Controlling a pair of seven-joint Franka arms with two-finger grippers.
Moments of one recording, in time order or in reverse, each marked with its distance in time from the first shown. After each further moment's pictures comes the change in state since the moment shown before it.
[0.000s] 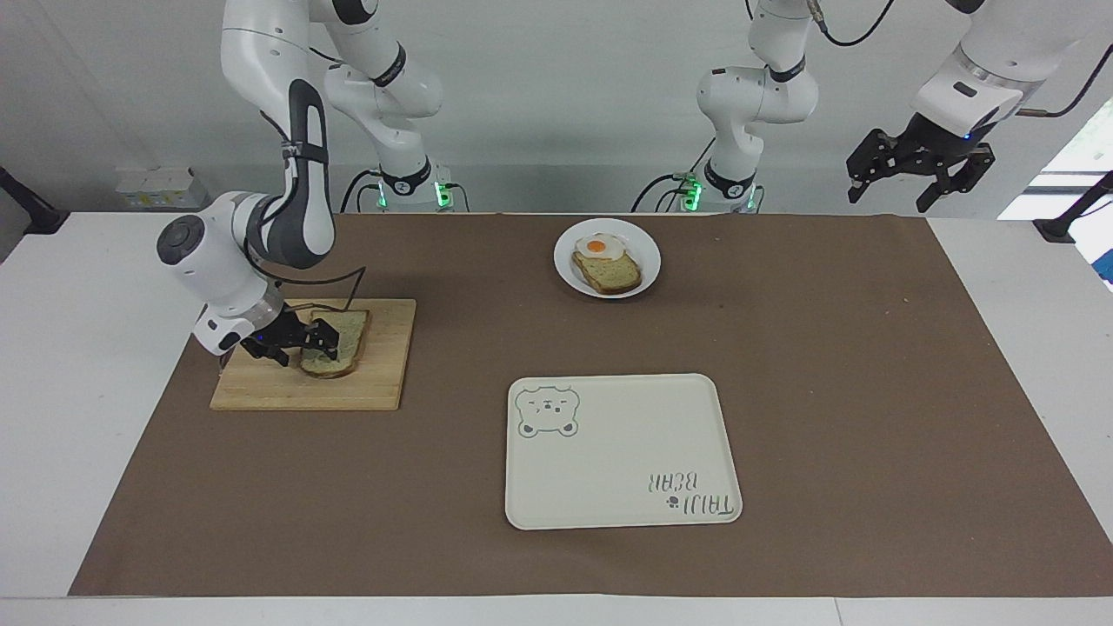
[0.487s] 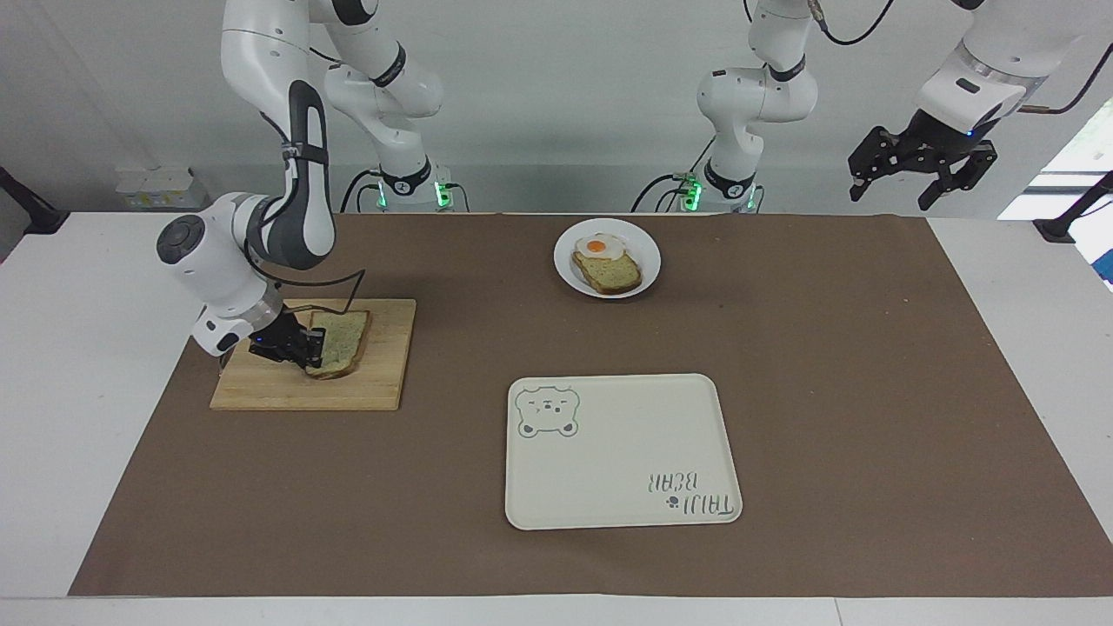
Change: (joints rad) left arm 0.087 -0.005 -0.084 0.000 0.000 0.000 -0.002; right arm 0.001 -0.003 0.000 0.004 0.001 0.000 0.000
